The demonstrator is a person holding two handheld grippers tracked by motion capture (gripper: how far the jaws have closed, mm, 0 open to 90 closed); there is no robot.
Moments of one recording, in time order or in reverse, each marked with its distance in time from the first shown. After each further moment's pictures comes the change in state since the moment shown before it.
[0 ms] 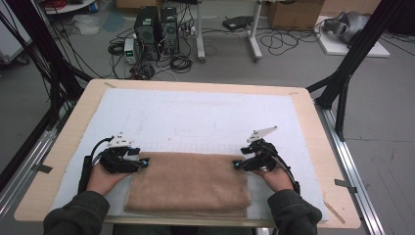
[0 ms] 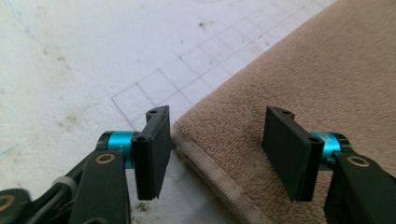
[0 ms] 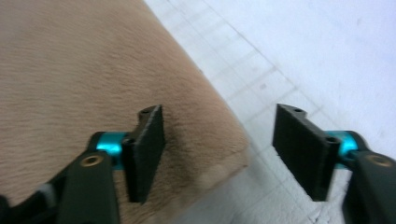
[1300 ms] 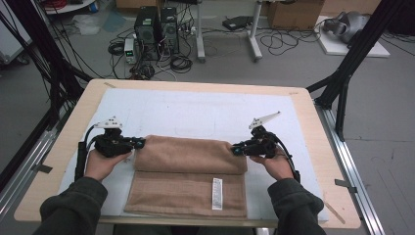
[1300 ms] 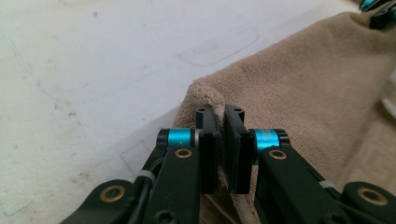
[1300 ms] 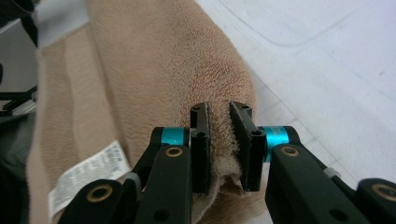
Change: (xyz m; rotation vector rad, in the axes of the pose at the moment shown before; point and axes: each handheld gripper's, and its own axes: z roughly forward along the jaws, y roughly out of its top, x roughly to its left) left arm 0.018 0.034 -0.028 -0.141 -0.132 -0.086; right arm -0.005 0.034 -0.024 -0.070 0.174 0.035
